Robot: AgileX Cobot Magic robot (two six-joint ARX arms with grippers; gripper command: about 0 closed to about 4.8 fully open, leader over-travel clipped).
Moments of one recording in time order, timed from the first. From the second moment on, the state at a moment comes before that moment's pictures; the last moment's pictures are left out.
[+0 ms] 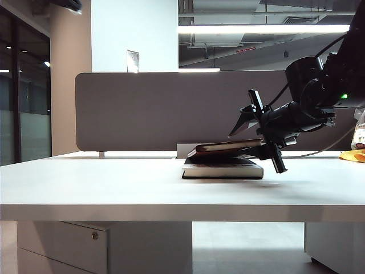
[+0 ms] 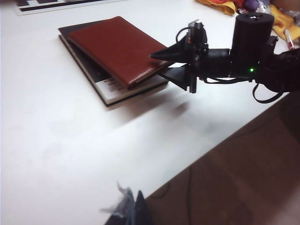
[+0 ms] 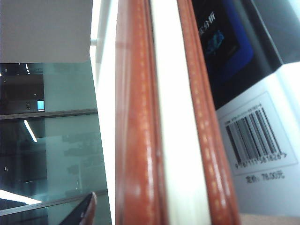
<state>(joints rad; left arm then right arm) -0.28 1.05 1.09 -0.54 0.47 0.04 0.20 2.08 1.21 0.52 -0.51 1.34</state>
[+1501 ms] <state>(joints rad) -0.45 1.63 1.36 -0.40 0.54 -0.06 0.20 2.08 1.21 0.52 -0.54 1.34</state>
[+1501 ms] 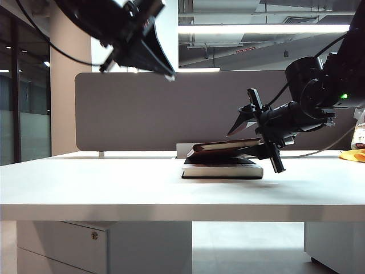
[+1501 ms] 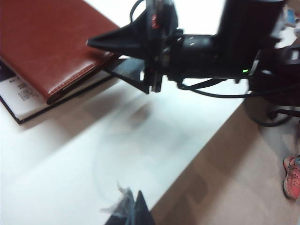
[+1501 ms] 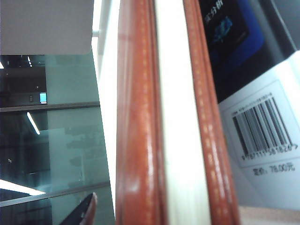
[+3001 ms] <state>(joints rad) -0.46 2.28 1.97 -0.55 0.60 -0.13 0.20 2.08 1.21 0.52 -0.60 1.34</state>
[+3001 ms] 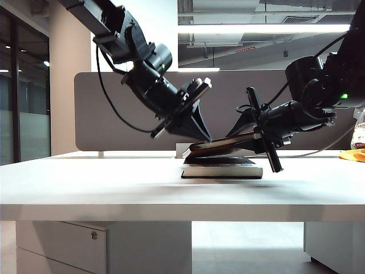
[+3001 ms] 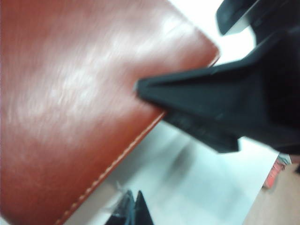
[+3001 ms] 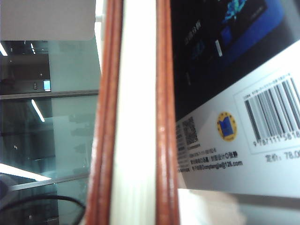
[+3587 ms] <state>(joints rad) -0.46 2.31 1.97 -0.54 0.54 -0.13 0.20 2.08 1.21 0.52 -0.60 1.34</state>
